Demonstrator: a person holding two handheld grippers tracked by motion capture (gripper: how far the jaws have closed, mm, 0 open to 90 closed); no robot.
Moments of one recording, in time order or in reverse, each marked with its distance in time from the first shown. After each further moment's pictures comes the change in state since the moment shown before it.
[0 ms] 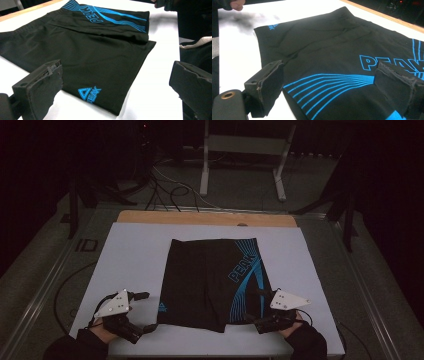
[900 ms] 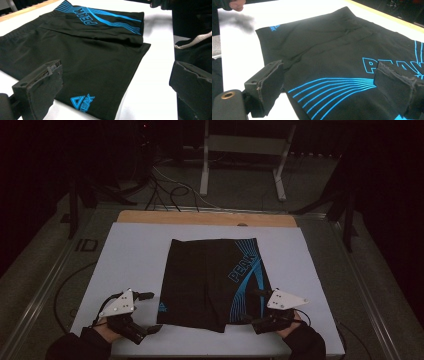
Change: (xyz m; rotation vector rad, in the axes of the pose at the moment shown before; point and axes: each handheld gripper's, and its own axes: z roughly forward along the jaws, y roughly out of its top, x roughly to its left) left arm -0.006 0.011 0.008 0.012 -0.035 0.021; right arm 0.007 0.010 0.002 0.014 -0.004 0.006
